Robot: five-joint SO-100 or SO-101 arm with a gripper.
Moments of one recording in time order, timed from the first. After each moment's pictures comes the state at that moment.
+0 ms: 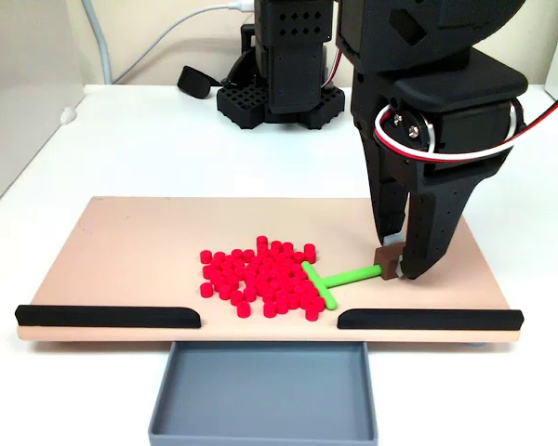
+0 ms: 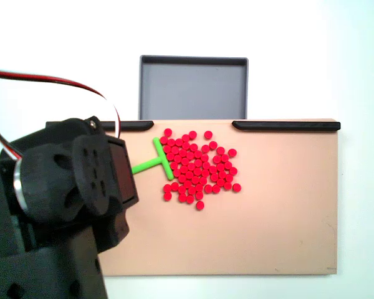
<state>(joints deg) -12.5 52.5 53.2 92.3 -6.4</state>
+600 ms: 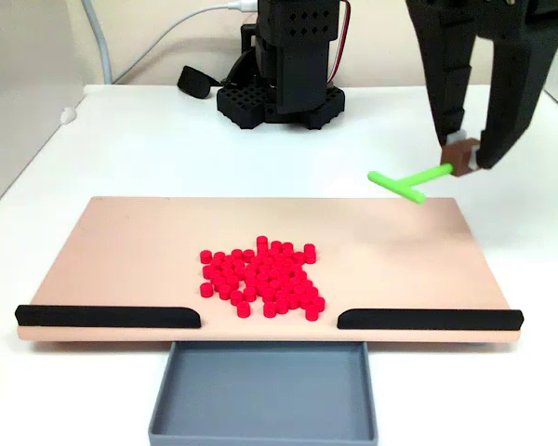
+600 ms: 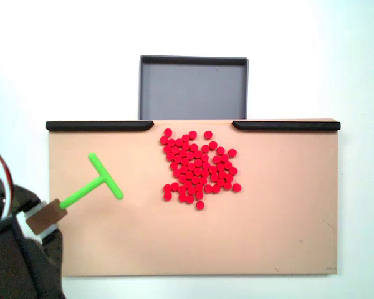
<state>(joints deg) -20.5 72.6 61.8 96.9 -14.1</state>
